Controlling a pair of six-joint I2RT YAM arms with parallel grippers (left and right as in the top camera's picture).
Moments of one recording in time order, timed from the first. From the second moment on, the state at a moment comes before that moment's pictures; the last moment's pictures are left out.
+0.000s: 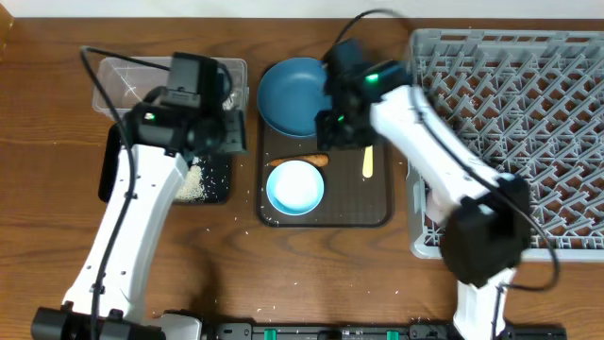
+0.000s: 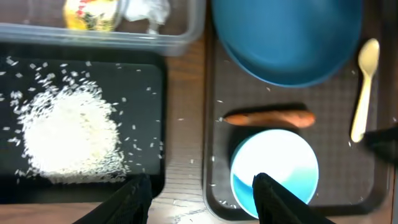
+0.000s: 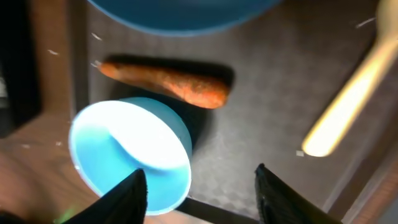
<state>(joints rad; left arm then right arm) -0.16 1.48 1.41 -1.04 0.04 -0.25 0.54 2.08 1.83 -1.16 -0.19 0.40</state>
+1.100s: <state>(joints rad) -0.05 1.48 1.41 -1.04 0.04 -0.25 0.58 2.14 1.72 -1.17 -0.18 0.44</state>
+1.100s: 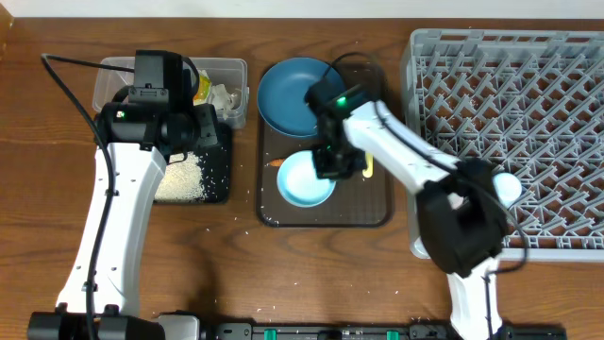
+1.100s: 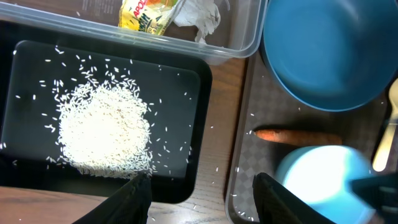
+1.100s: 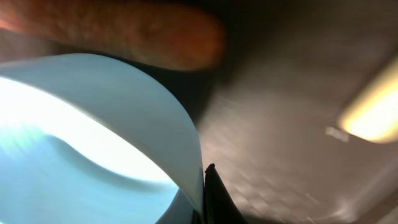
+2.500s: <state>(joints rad) -0.05 1.48 1.41 -1.00 0.04 -0.30 0.21 2.23 1.73 -0.12 1.43 -0.44</state>
